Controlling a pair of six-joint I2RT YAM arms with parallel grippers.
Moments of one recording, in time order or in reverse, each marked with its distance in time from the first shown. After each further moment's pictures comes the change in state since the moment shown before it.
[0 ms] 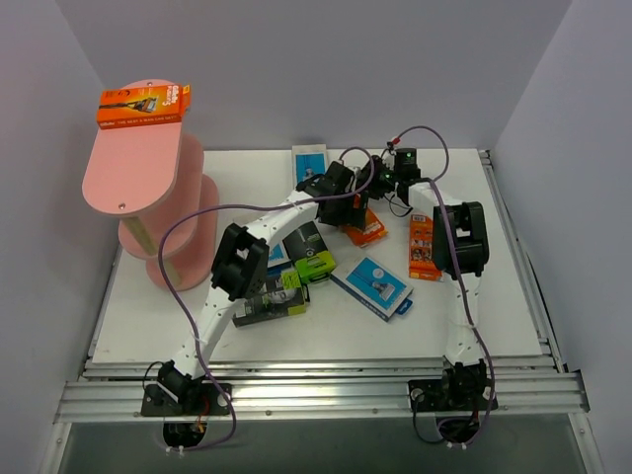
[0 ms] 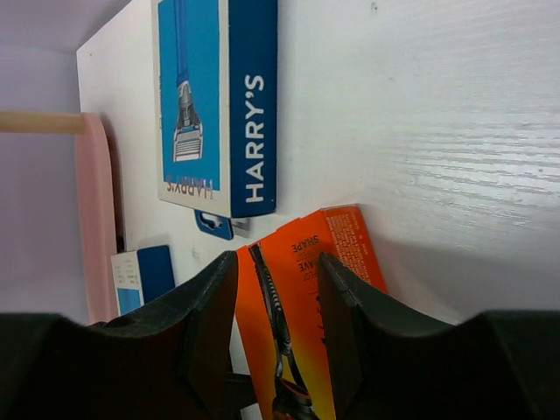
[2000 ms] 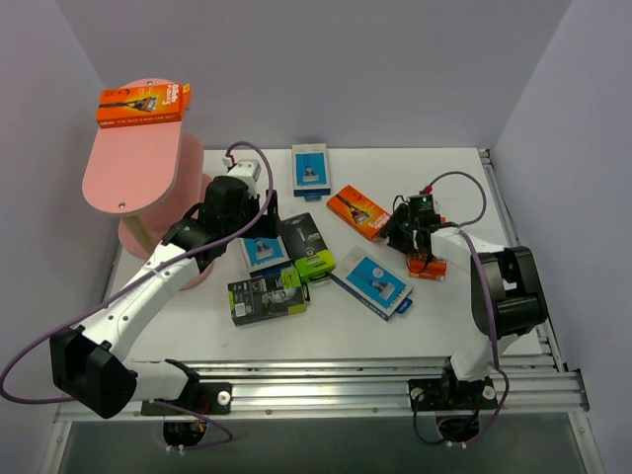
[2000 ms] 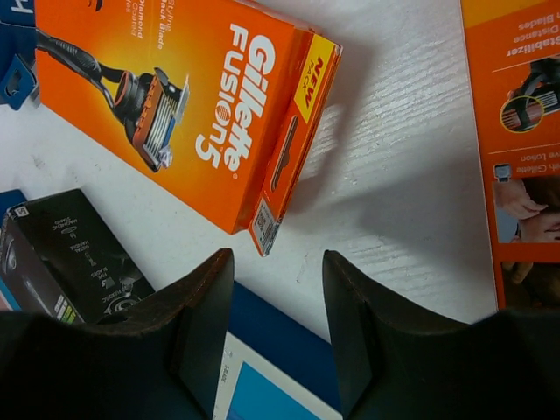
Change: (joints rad) left arm 0.158 -1.233 -1.097 0.165 -0.231 0.088; right arm 0.044 -0.691 -0.826 -0.115 0.470 0.095
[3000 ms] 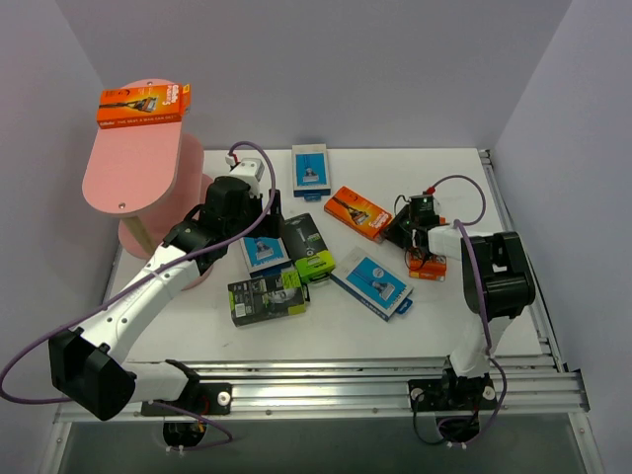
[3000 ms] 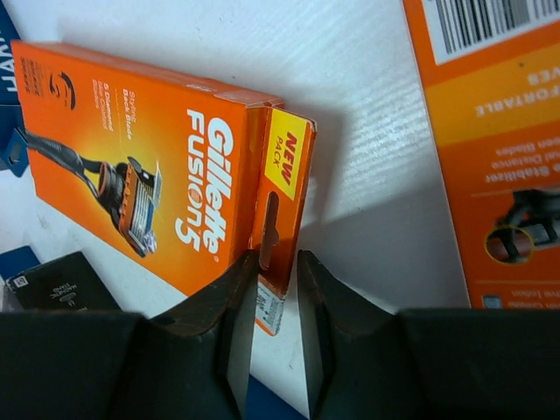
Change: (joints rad) left arm -0.019 -0.011 0.000 0.037 0.003 0.015; right arm -0.037 0.144 0.015 0.160 0.003 0.041
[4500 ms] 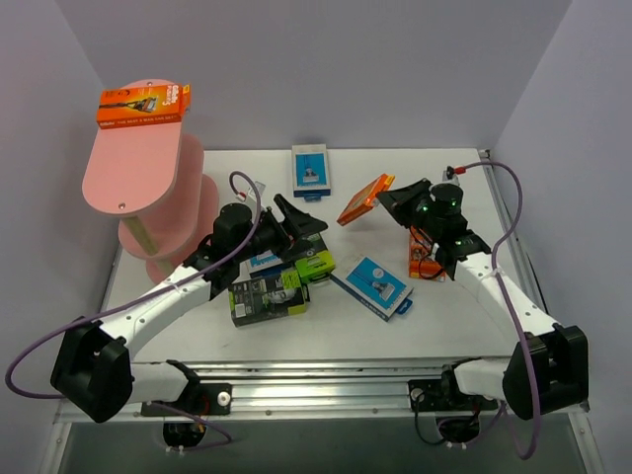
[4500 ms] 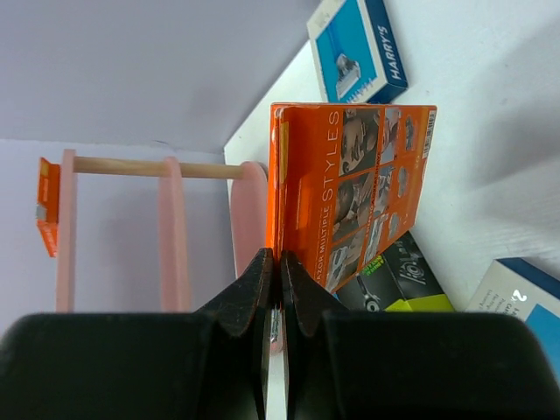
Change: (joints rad) left arm -0.045 -0.009 -0.323 0.586 0.461 -0.927; right arm 0.102 -0.576 -0.062 -0.006 -0.049 0.298
